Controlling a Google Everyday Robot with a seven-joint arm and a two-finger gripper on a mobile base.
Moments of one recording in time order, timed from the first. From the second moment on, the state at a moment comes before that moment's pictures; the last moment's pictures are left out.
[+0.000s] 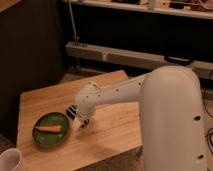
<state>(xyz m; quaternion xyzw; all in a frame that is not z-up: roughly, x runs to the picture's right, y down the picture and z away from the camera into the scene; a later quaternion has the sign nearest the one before) -0.130 0.180 0.820 -0.33 0.03 0.37 0.86</state>
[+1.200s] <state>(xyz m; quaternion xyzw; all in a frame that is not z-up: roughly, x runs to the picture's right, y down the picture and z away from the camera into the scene) -0.138 0.183 0.860 -0.32 0.04 0.39 0.86</state>
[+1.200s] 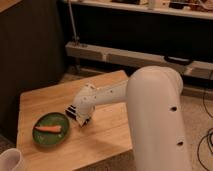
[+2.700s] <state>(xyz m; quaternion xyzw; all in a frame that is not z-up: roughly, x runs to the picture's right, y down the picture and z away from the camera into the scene) -0.133 0.163 0.842 -0.30 0.01 0.38 0.87</state>
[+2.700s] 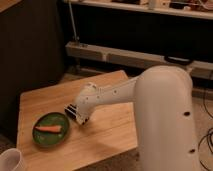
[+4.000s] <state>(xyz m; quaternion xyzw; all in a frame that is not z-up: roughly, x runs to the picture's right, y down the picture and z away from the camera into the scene) -0.122 0.120 0.853 -0.28 -0.02 0.39 0.88</state>
